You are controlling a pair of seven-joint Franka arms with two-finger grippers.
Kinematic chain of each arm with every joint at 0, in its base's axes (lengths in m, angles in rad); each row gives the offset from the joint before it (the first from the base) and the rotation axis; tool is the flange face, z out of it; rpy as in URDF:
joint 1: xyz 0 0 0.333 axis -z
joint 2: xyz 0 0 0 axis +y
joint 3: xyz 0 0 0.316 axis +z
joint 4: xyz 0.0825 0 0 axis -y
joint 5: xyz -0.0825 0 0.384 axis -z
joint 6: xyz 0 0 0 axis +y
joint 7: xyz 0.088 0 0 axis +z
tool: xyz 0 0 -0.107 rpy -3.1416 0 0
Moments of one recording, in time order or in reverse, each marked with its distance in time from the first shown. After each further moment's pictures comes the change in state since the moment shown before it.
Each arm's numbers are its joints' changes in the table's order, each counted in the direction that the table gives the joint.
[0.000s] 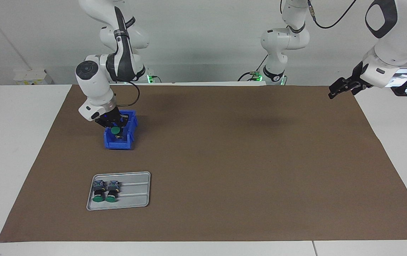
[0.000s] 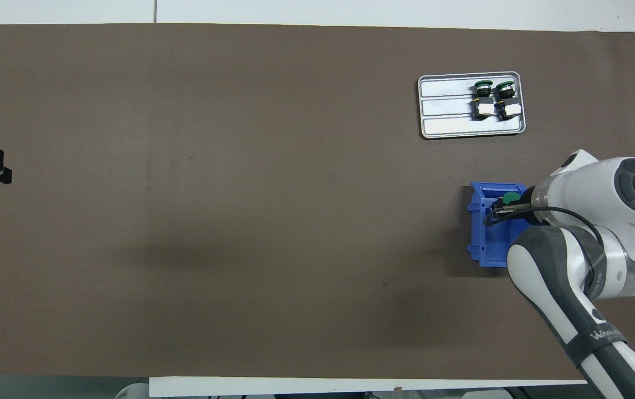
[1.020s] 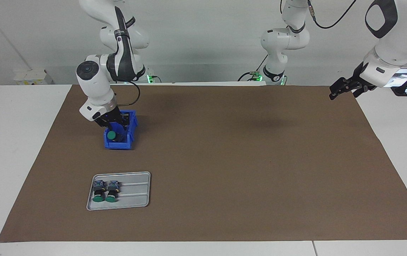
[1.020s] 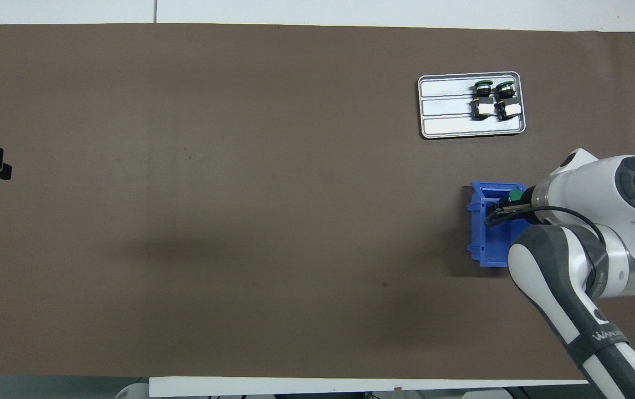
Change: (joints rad) left arm 0.000 0.000 0.000 -0.002 0.000 -0.028 -0.069; right arm -0.001 -0.005 0.001 0.055 0.000 0.061 0.028
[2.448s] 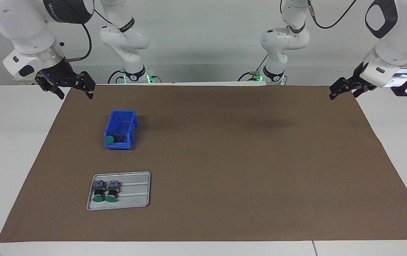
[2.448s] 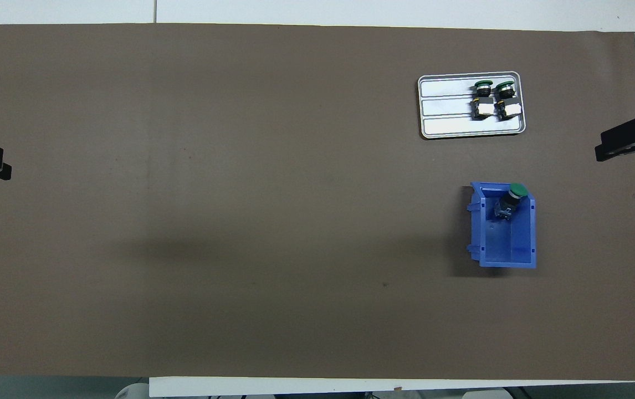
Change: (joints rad) left arm 0.000 0.000 0.000 0.000 0.000 0.000 0.000; right arm 0.070 0.131 -0.006 0.836 0.000 0.754 0.004
